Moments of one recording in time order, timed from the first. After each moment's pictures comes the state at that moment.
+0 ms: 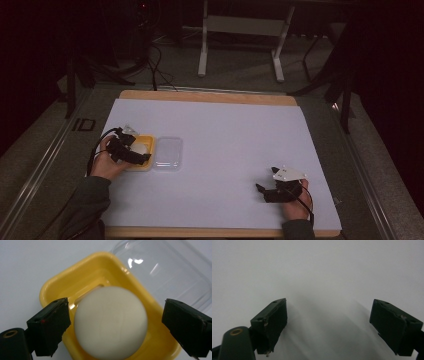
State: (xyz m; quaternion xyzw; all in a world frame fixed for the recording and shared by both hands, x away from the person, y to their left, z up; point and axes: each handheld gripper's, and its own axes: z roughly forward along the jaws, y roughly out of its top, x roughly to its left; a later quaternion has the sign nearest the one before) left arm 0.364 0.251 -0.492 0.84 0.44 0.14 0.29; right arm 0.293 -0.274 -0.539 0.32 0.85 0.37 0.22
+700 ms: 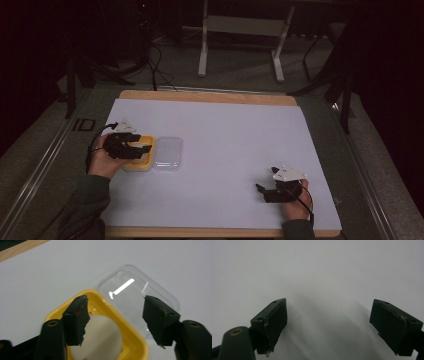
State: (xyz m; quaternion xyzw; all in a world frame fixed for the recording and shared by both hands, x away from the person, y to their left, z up) left arm 0.349 0.243 -0.461 0.84 0.38 0.17 0.35; right arm 0.293 -0.273 -0.539 0.32 0.85 0.37 0.22
